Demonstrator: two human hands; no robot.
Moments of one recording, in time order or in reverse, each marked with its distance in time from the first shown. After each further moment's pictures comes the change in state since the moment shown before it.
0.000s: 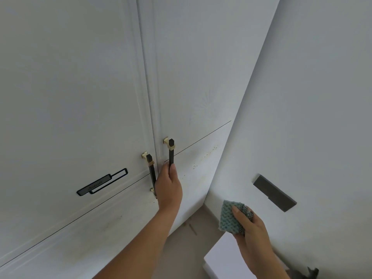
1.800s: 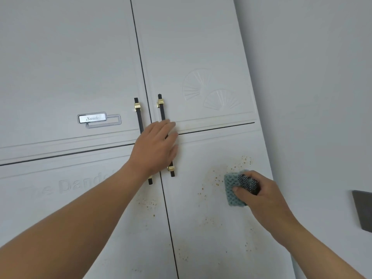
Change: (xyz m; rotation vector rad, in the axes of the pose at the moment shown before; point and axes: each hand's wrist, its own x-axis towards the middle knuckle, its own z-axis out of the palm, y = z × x) left_hand 0.049 -0.067 -0.008 1.250 0.770 1.604; right_hand 0.245 0.107 -0.068 -0.325 -0.667 -1.039
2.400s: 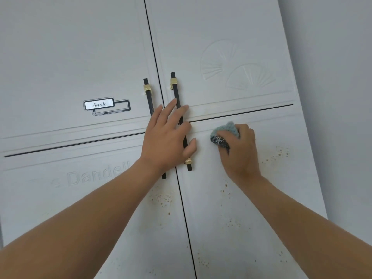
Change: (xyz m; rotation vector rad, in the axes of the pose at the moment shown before) left_hand -0.014 0.000 0.023 0.077 0.048 -0.145; right_hand 0.144 0.046 0.108 -0.550 0.375 -0.704
